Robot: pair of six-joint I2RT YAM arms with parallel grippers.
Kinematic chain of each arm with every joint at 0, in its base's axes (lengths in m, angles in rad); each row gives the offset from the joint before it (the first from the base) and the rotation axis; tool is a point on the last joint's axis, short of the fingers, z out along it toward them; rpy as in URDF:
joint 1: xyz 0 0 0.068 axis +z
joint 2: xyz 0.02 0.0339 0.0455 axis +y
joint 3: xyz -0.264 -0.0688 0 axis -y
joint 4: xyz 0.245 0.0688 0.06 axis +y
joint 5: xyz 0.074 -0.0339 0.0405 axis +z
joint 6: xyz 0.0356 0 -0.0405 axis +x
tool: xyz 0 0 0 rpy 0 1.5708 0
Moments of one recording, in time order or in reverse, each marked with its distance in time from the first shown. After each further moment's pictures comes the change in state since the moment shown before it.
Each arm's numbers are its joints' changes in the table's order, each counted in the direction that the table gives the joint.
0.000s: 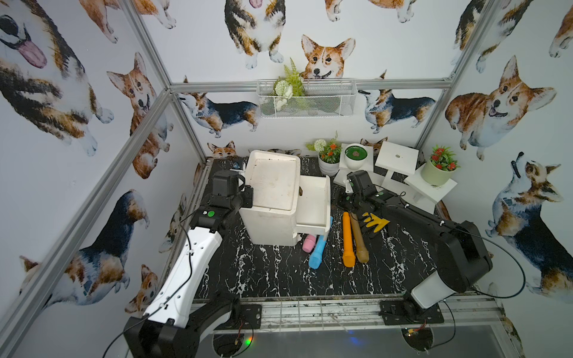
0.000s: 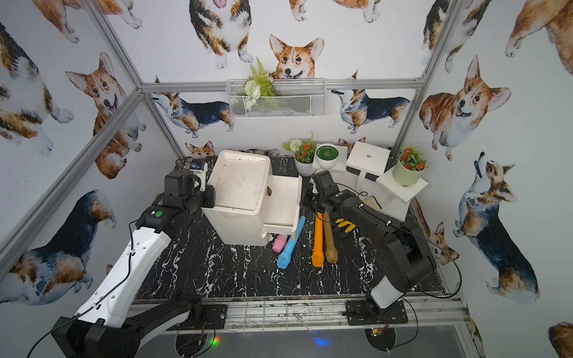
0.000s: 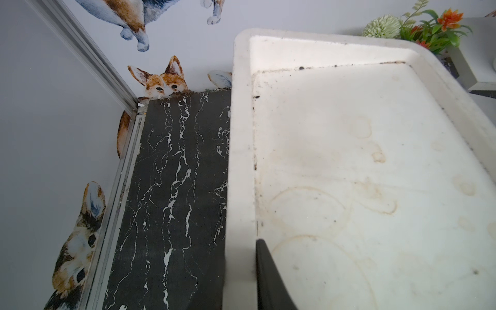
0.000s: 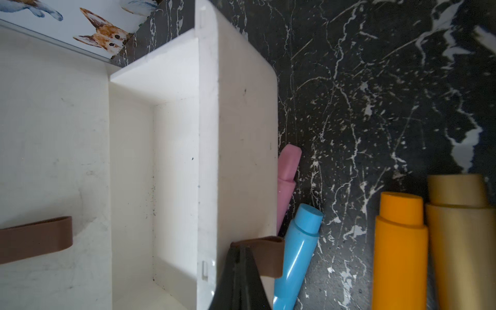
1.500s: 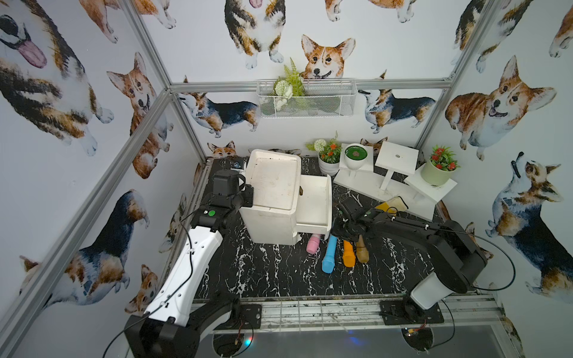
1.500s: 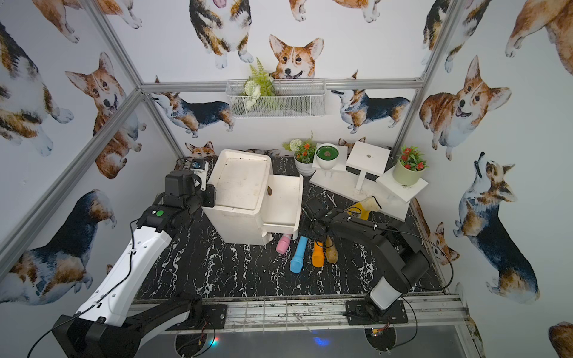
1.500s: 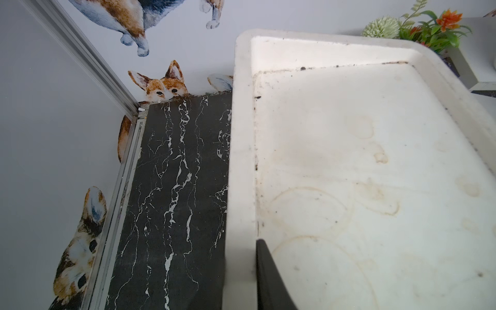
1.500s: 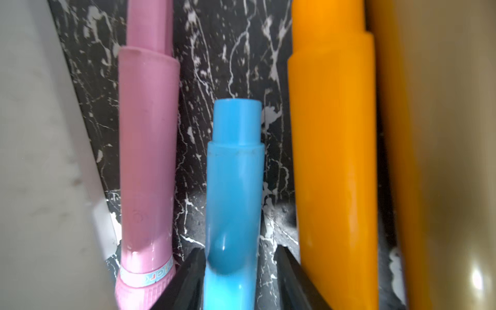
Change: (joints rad) left arm 0.000 0.000 -0.004 -0.016 -0.003 0.016; right arm 0.130 -0.013 -0.222 0.109 -0.200 0.121
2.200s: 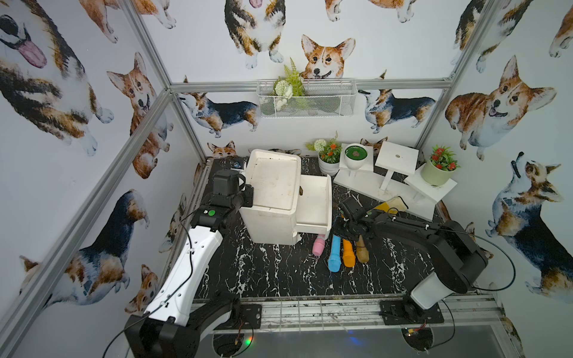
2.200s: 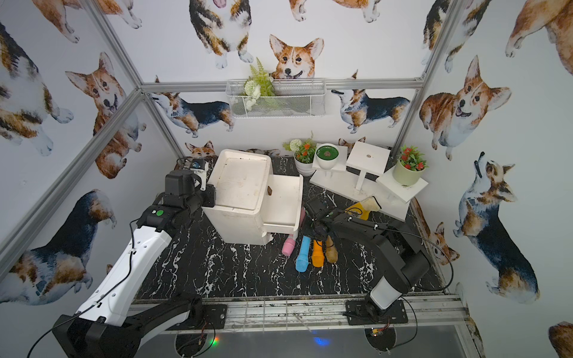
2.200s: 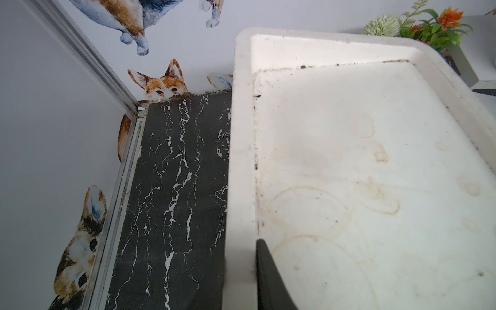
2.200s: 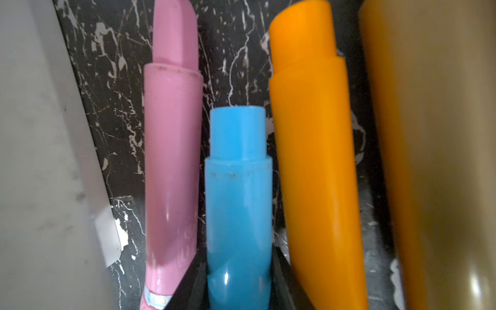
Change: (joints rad) left arm 0.000 0.003 0.003 0.005 0.000 0.000; right arm -0.012 0.019 -0.026 -0.056 0.017 0.004
